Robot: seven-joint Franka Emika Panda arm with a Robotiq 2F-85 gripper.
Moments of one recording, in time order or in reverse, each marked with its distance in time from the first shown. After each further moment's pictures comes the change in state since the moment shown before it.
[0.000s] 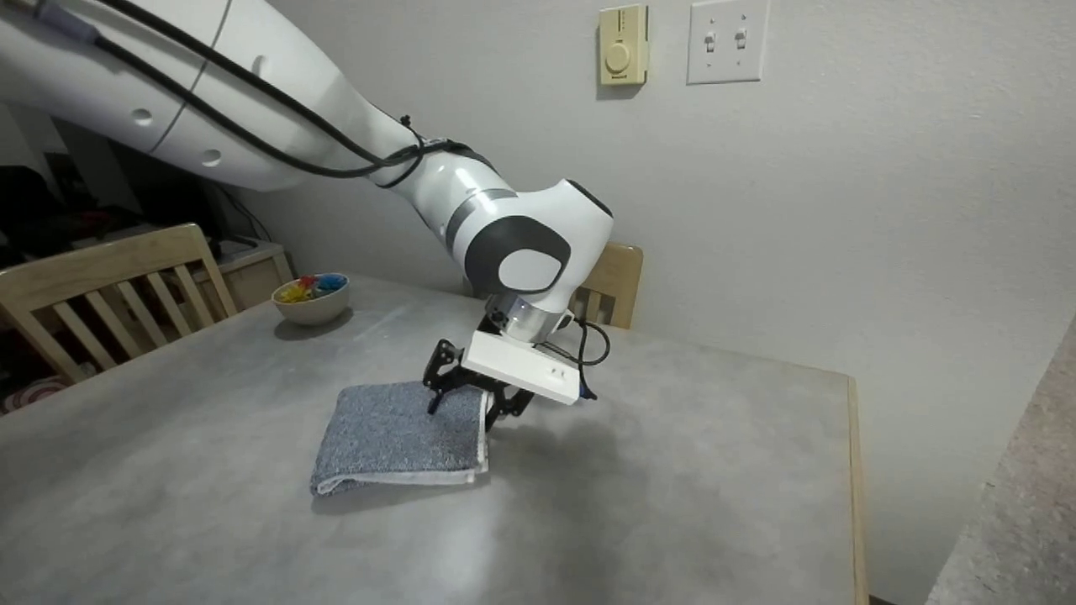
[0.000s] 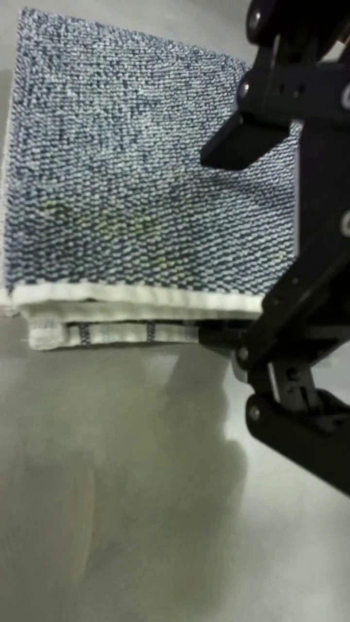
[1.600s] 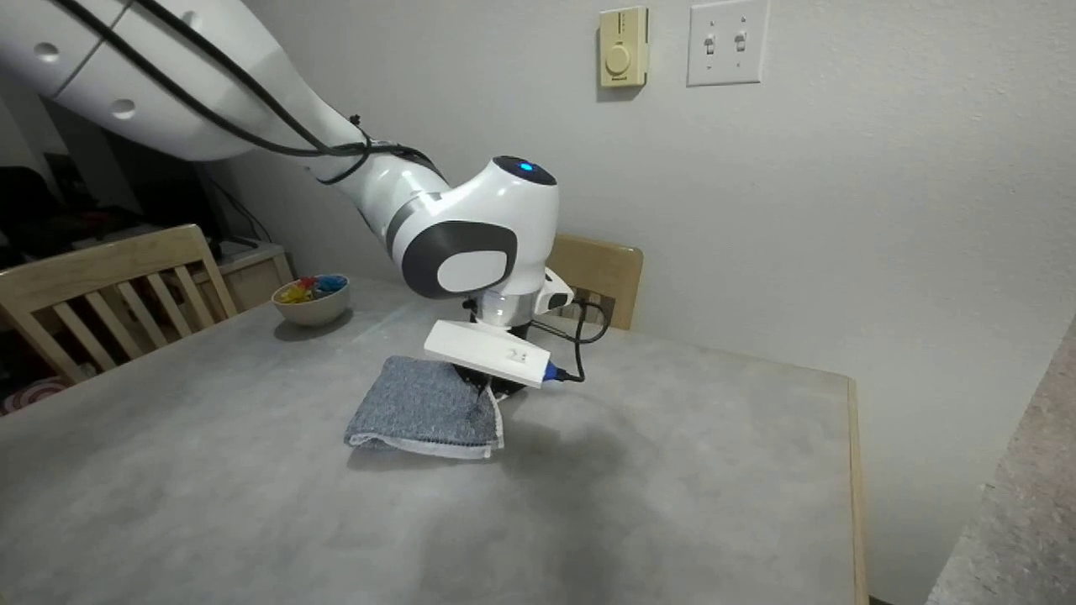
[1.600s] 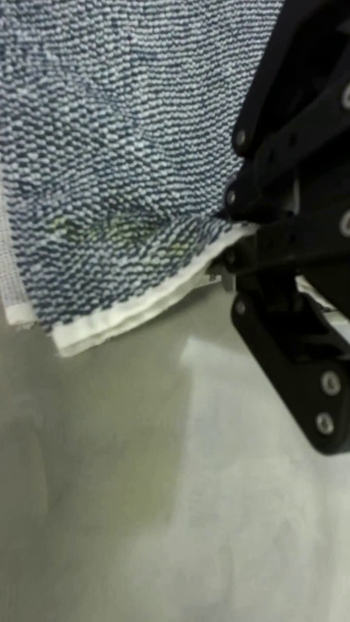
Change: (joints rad) arm 0.045 -0.155 0.001 -0.284 0.003 0.498 0.291
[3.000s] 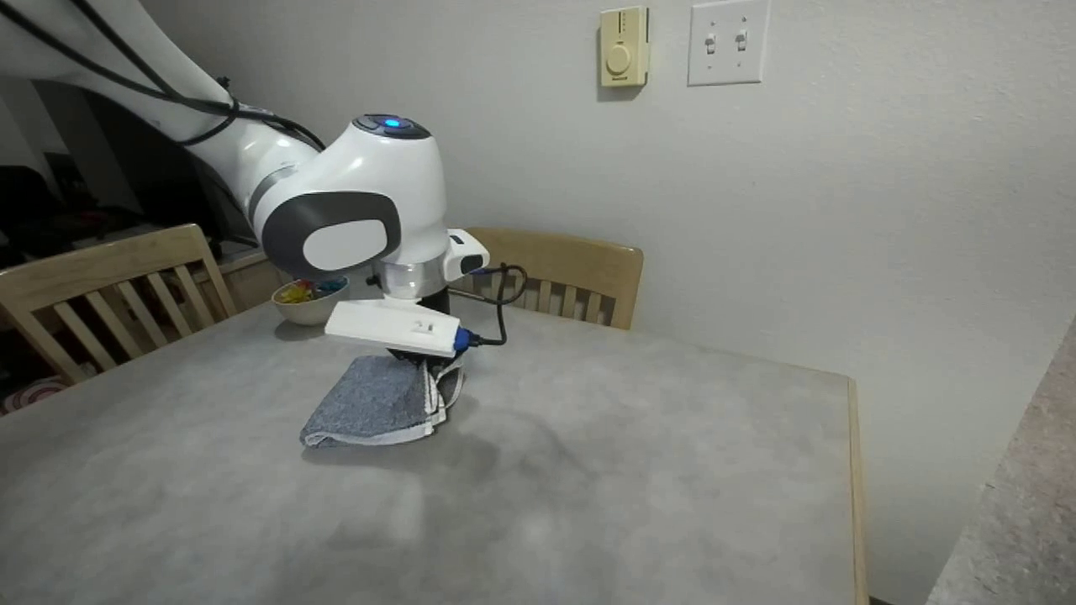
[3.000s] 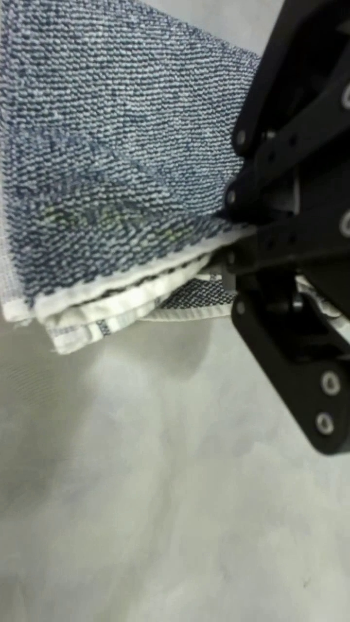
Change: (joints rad) arm 0.032 -0.280 0.086 -0.407 0.000 0.294 0.004
